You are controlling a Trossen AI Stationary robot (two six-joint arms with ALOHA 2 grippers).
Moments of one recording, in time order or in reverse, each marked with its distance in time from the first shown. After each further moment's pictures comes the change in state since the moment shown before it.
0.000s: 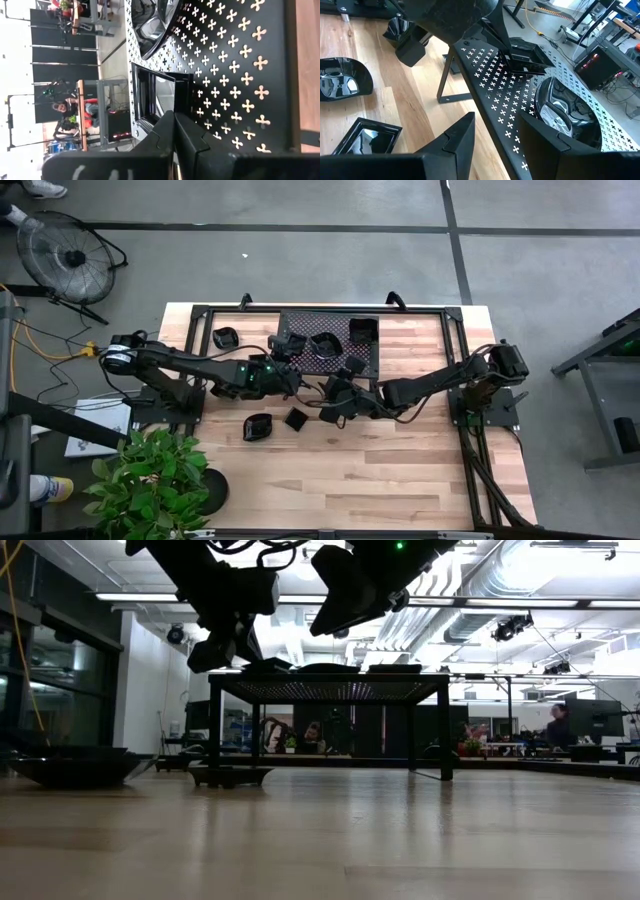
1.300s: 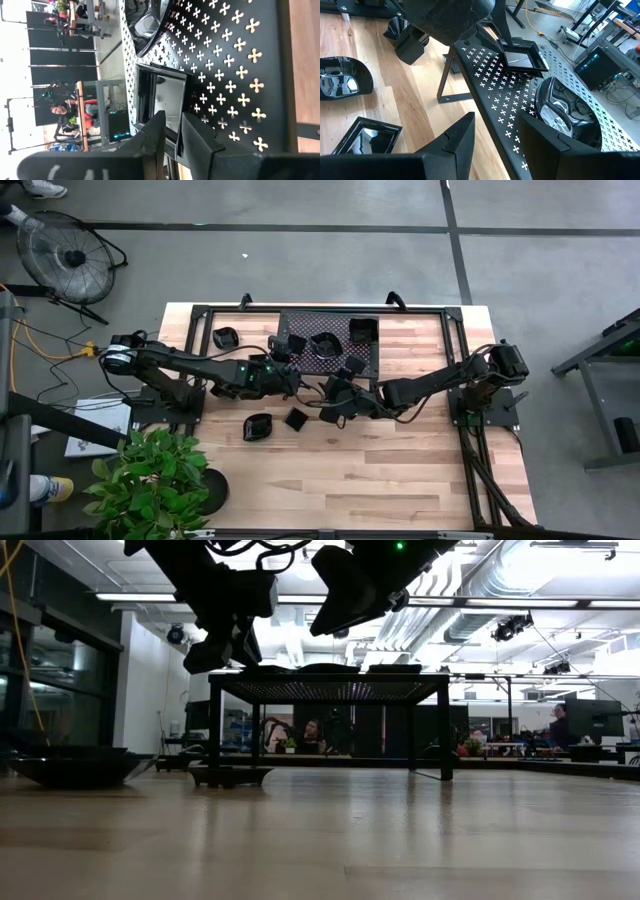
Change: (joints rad) left arm 0.000 0.000 0.000 -0.023 0.009 0.012; right arm 0.000 0.000 0.000 0.000 -0.001 -0.003
